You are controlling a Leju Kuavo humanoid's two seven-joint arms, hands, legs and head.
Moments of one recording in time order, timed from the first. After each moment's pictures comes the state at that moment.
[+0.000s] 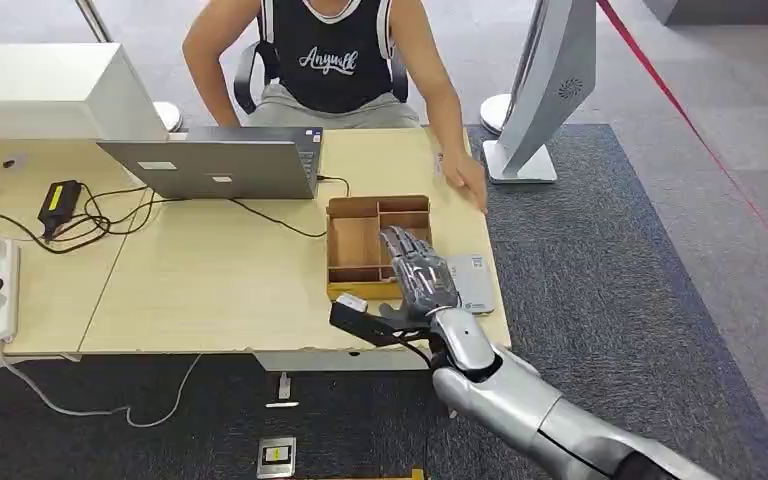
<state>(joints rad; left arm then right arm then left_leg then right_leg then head) -0.12 0.02 -1.27 -0.25 0.43 0.61 0.24 -0.60 -0.14 0.97 -1.05 0.81 -0.37 0.48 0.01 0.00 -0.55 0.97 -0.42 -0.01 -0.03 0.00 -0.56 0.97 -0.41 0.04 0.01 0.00</state>
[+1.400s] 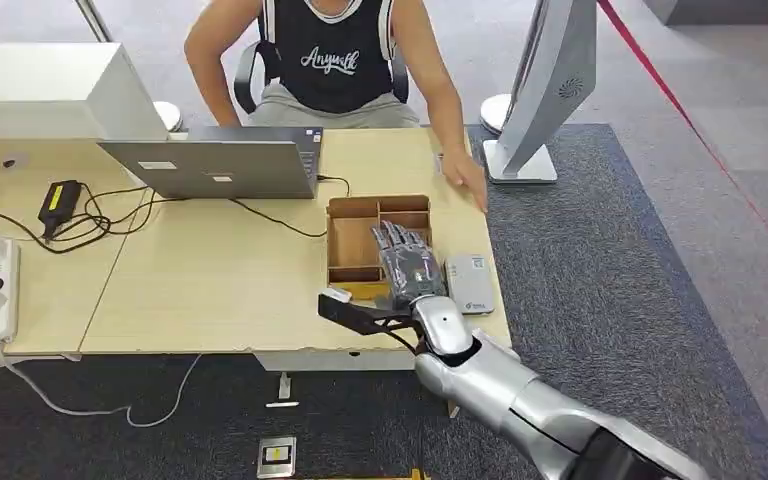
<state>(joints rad) -0.12 0.02 -1.27 -0.25 0.44 0.61 0.23 -0.69 -0.03 0.99 -0.82 0.85 -0.36 0.48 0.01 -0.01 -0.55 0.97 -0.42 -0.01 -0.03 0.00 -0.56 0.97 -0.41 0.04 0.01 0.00</state>
